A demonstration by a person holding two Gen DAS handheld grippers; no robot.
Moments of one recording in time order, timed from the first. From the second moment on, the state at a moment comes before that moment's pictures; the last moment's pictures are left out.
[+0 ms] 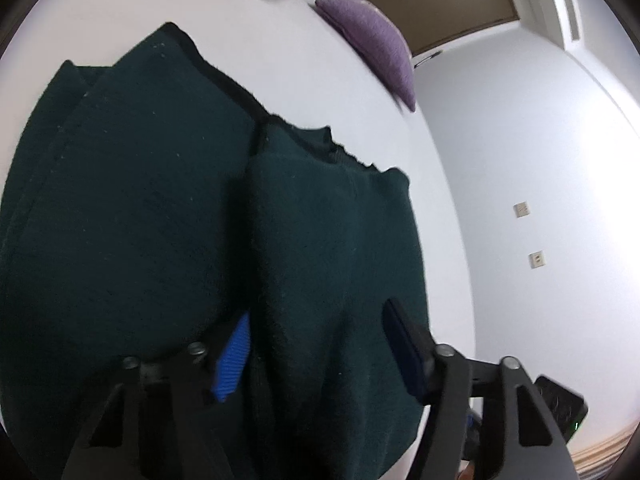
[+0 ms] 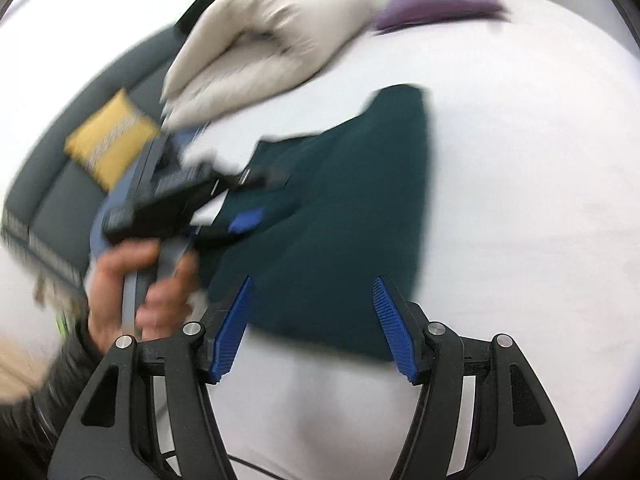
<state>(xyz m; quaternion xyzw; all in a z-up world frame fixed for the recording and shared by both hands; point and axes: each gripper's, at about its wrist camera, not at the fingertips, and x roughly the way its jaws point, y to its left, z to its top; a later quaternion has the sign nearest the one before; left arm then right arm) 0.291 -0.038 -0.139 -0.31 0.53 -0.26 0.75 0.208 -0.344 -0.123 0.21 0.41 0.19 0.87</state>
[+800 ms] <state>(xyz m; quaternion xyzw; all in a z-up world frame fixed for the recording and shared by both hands) 0.285 0.025 -0.091 -0.30 0.49 -0.26 0.78 0.250 -0.313 -0.129 0.15 0.38 0.15 0.90</state>
